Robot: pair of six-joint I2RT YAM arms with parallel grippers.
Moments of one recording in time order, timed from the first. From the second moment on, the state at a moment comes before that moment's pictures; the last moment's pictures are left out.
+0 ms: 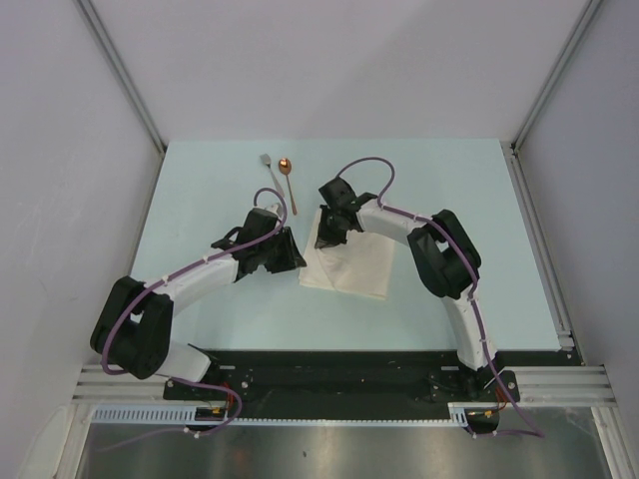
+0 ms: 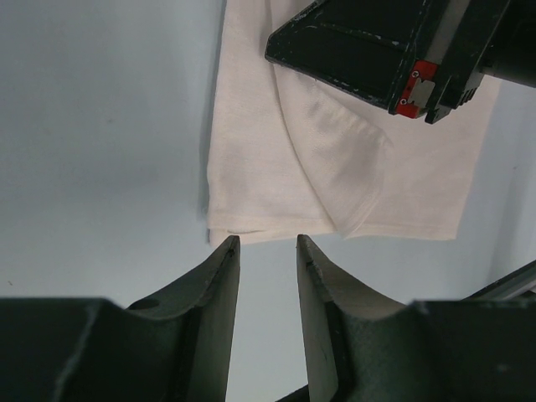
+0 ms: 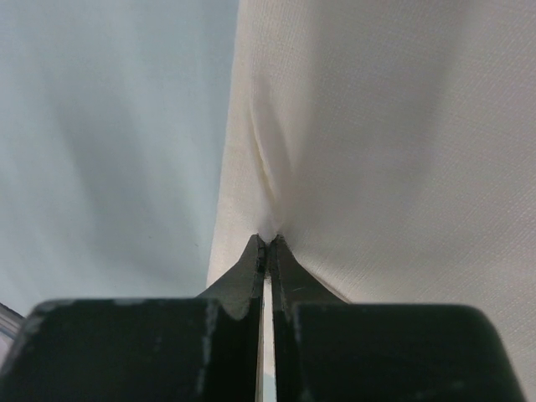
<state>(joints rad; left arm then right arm) -0.48 1.42 0.79 -0.23 0.16 -0.67 0.68 2.20 1.65 -0.45 -0.14 0.78</state>
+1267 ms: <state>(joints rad) -0.48 1.42 0.79 -0.21 0.16 -0.68 0.54 1.81 1.35 -0.35 -0.37 0.66</state>
